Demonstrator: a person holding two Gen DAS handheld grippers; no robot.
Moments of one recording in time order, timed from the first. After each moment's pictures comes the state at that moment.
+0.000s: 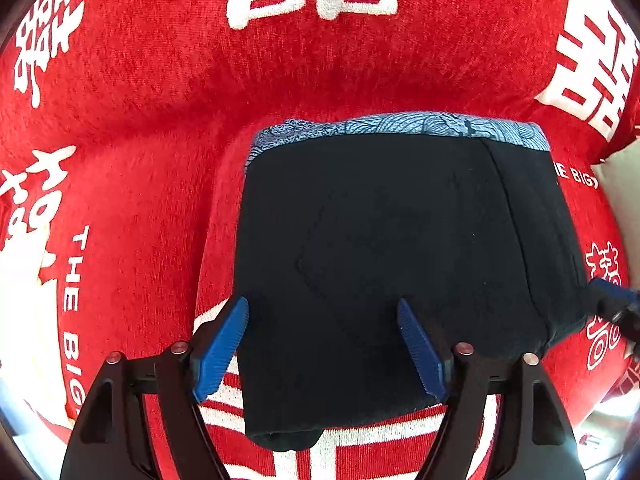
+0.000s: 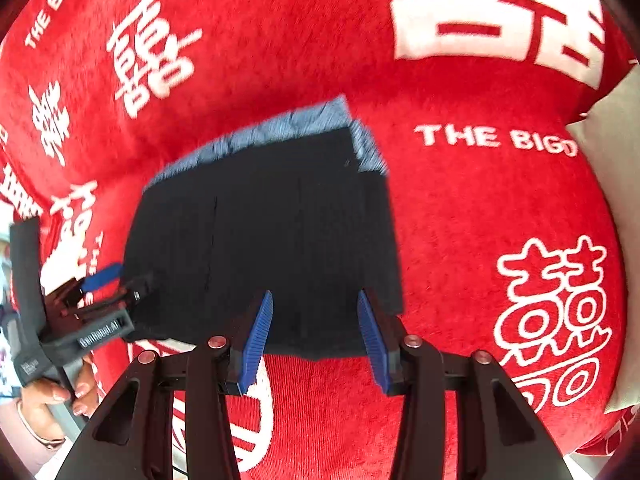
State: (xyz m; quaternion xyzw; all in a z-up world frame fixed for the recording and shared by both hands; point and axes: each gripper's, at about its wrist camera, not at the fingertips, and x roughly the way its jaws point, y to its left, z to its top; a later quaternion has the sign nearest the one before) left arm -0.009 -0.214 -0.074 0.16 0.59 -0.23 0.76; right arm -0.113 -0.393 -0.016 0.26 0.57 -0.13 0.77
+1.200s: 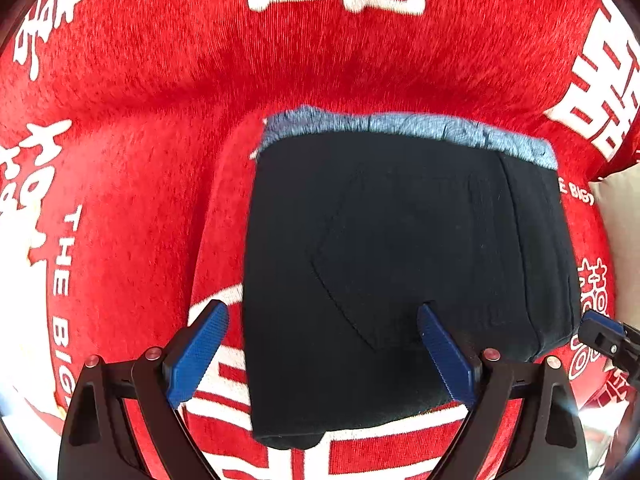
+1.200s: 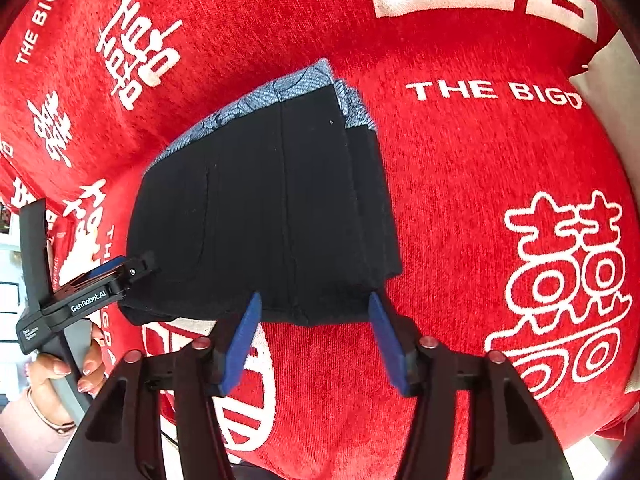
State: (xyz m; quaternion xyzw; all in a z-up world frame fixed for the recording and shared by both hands) left arm 0.021 -0.198 -0.062 0.12 0.63 -0.23 0.74; right arm -0.134 -0.416 -0.027 0.32 0.57 -0.11 0.75
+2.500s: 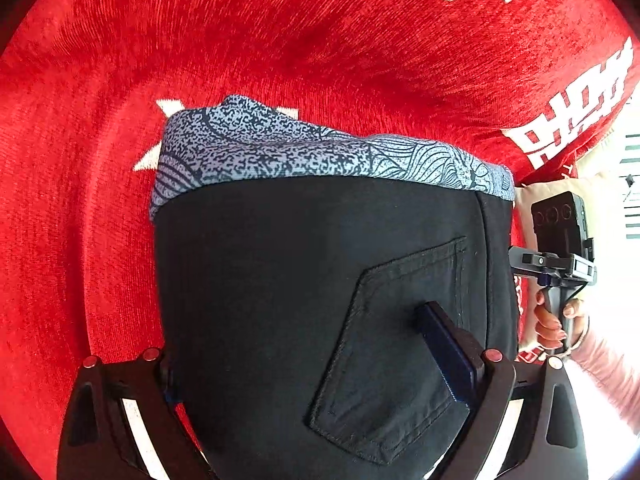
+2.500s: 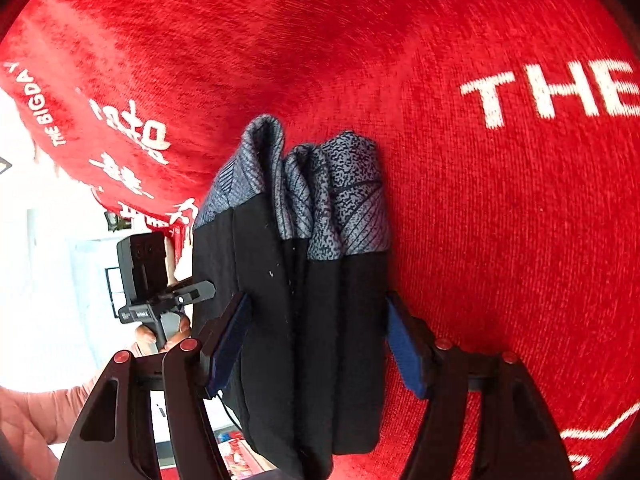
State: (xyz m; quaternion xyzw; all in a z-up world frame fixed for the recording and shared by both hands) left arm 0.090 -0.225 -0.127 -0.01 0.69 -0.38 0.61; right arm -0.079 -0.530 -0.132 0.50 0.53 0.11 0.67
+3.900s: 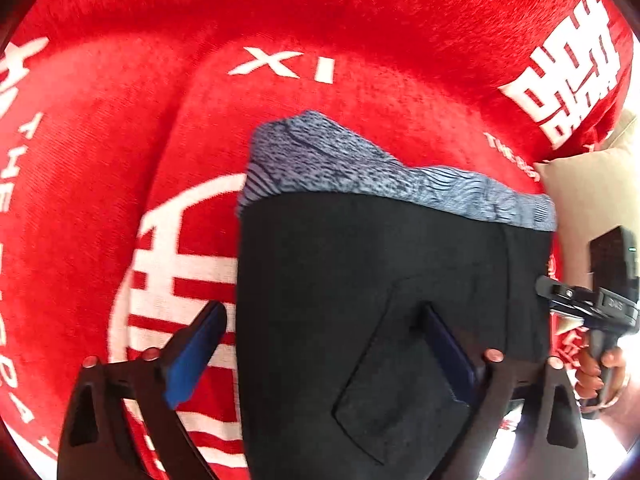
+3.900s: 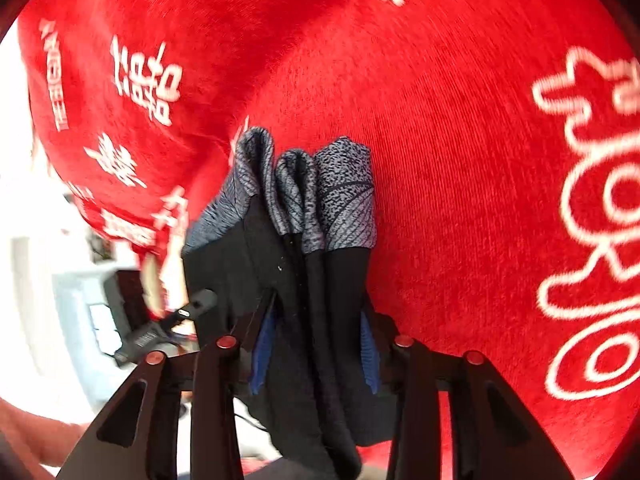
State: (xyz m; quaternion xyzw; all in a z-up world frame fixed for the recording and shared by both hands) left arm -0.018 -0.148 -0.087 0.03 0.66 -0.30 0.68; right arm -0.193 -0.451 -0.094 0.49 0.53 0.03 0.70
